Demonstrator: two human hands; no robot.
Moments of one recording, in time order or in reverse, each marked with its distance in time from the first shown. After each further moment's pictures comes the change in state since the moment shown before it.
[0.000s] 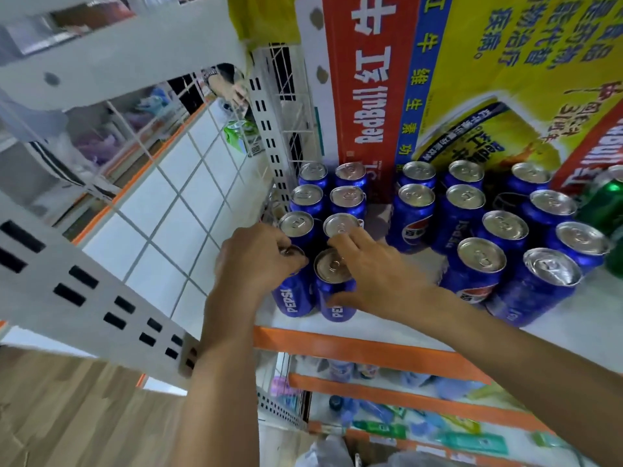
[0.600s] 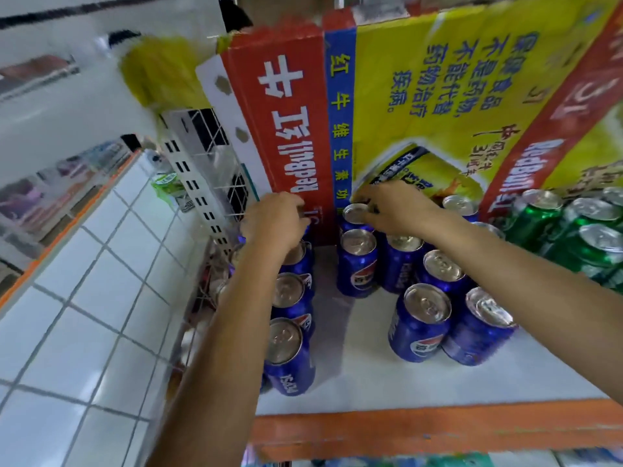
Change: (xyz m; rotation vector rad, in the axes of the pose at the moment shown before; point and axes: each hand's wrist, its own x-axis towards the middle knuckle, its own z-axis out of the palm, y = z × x) left_hand 0.136 0.112 0.023 0.096 0.068 0.339; right_hand 0.060 0.149 -0.082 -0.034 0.112 0.315
